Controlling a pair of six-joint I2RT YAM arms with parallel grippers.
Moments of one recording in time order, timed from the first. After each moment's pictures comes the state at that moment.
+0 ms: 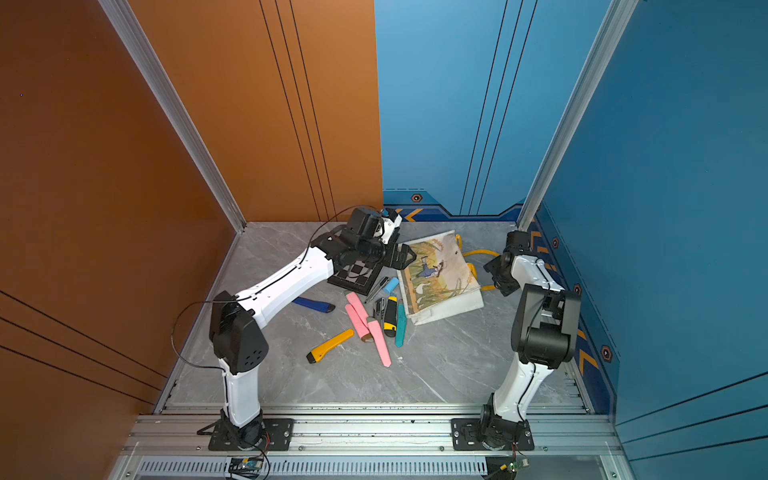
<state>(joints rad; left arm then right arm) -0.69 2.01 1.95 -0.59 0.24 -0.30 -0.23 1.91 1.37 -0.62 -0.08 0.82</state>
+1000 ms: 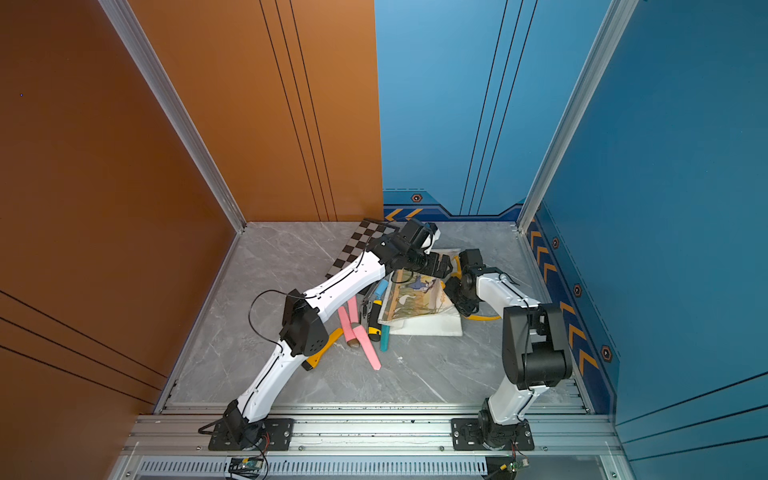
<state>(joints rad) -0.83 2.49 2.53 -0.81 0.18 -0.45 0.10 1.67 1.06 -0.62 -0.19 0.78</state>
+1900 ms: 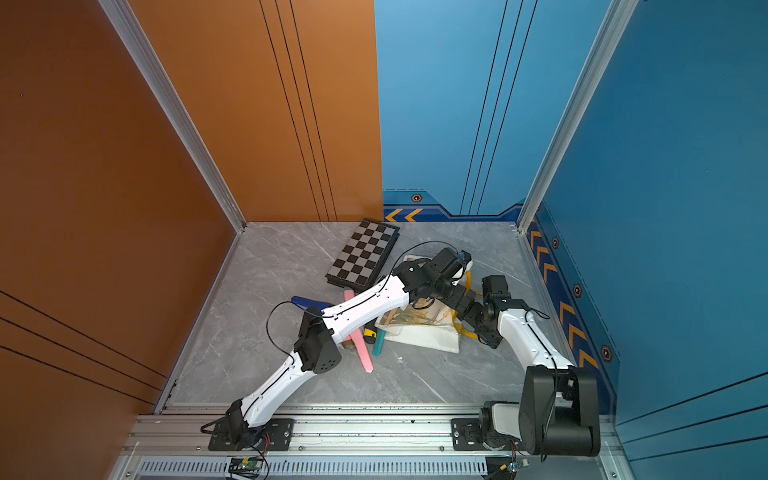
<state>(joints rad) -1.01 2.54 2.60 -0.88 0.03 -0.30 -0.05 1.28 0.77 -0.72 -0.09 0.69</state>
